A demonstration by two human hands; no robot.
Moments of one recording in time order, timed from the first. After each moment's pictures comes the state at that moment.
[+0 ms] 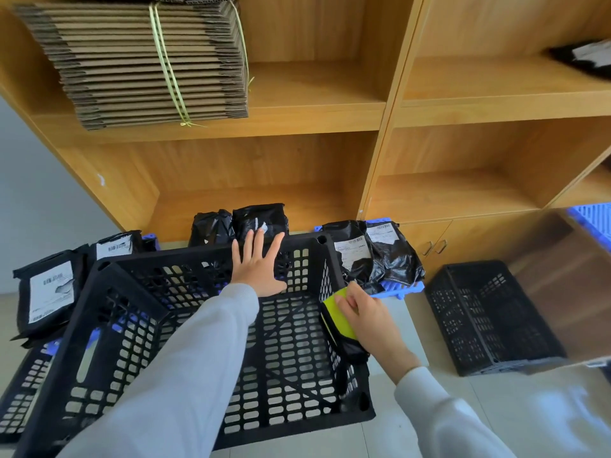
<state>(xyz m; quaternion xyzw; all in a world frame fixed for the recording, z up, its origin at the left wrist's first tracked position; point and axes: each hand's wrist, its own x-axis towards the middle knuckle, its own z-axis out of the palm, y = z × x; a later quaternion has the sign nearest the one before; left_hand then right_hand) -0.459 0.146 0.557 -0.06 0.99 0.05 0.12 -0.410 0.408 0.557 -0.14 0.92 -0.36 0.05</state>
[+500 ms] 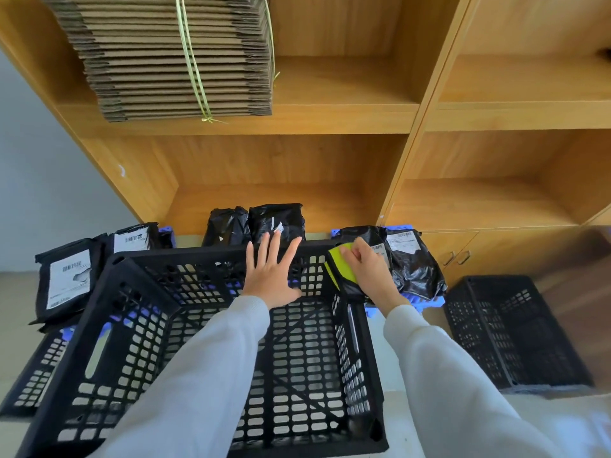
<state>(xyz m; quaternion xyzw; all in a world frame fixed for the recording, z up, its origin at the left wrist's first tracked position) -0.457 0.145 0.549 -0.06 0.99 0.05 0.07 -0.527 0.363 0.565 -0.13 0.90 -0.40 0.08</state>
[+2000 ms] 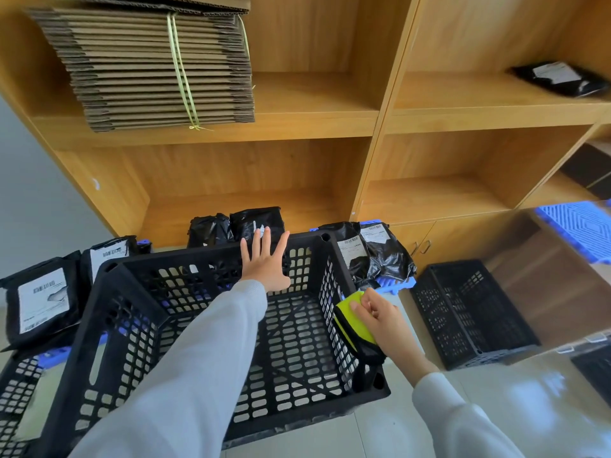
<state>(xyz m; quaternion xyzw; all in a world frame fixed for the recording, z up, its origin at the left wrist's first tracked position) -0.451 0.142 0.569 -0.03 0.99 0.08 0.14 -0.373 0.416 0.564 -0.08 0.90 -0.42 0.07</state>
